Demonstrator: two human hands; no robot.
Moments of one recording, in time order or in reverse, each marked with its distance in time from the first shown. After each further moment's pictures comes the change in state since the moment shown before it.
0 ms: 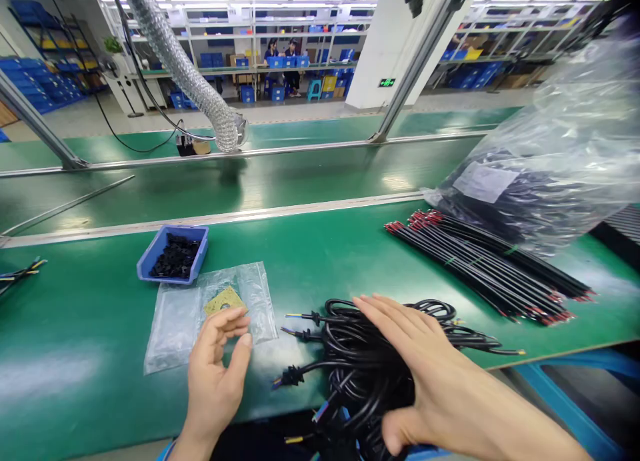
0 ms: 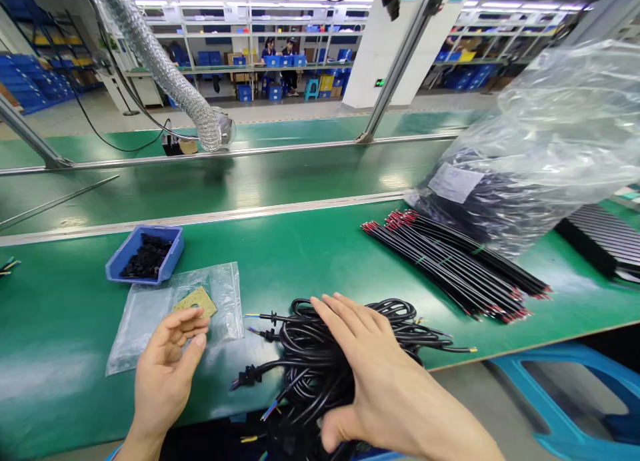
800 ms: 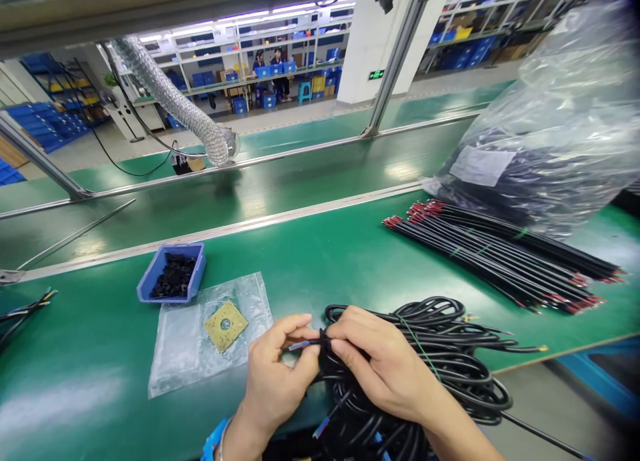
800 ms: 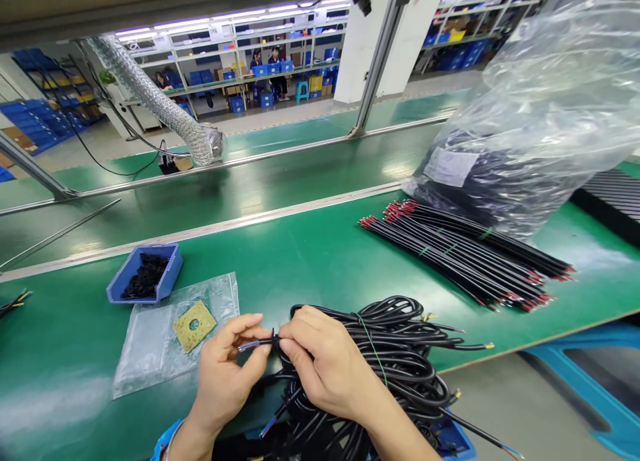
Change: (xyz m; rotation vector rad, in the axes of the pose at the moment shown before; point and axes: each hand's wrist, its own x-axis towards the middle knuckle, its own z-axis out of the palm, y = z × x) left_hand 0.010 0.022 0.067 -0.087 -0.267 0.138; right_hand 0.047 -0.028 0.027 0.412 0.315 -0.138
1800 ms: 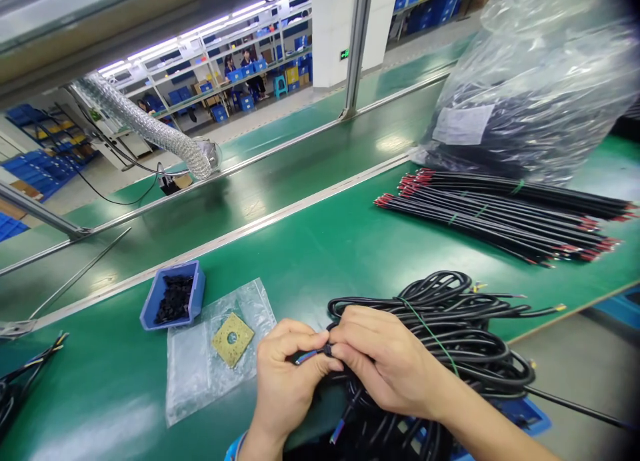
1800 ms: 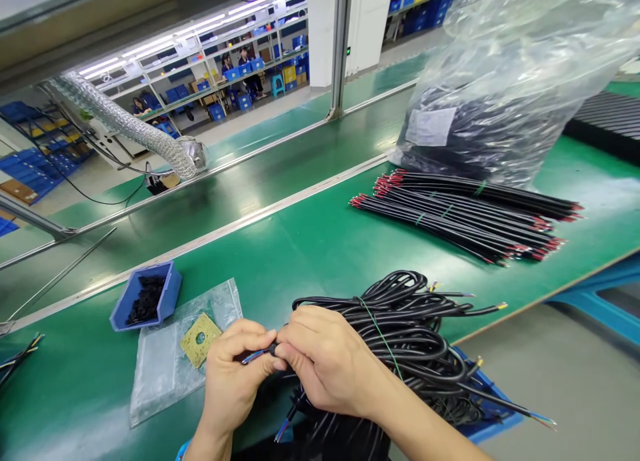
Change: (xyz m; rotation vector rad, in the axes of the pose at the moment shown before) left_hand 0.021 0.014 -0.001 -0.080 -0.075 -0.095; right_hand 0.000 0.001 0.004 -0.044 0.120 -0.113
